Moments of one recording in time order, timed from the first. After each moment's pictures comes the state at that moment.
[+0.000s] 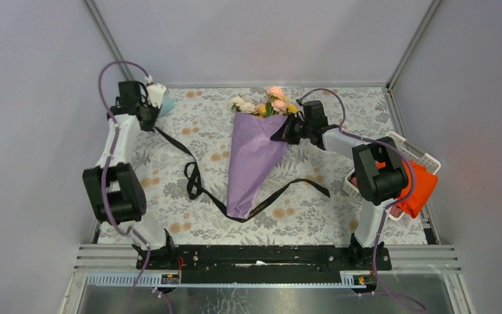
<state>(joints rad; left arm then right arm) 0.22 1.74 1.40 -0.61 0.08 0.55 0.35 1.91 1.21 0.04 -0.51 0.76</state>
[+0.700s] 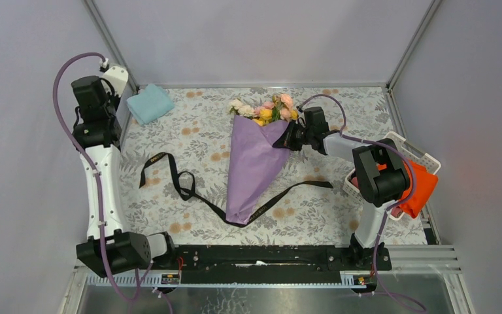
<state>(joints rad) 0.27 1.23 1.48 -0.58 -0.19 0.63 0.35 1.88 1.10 0.06 -0.51 0.73</state>
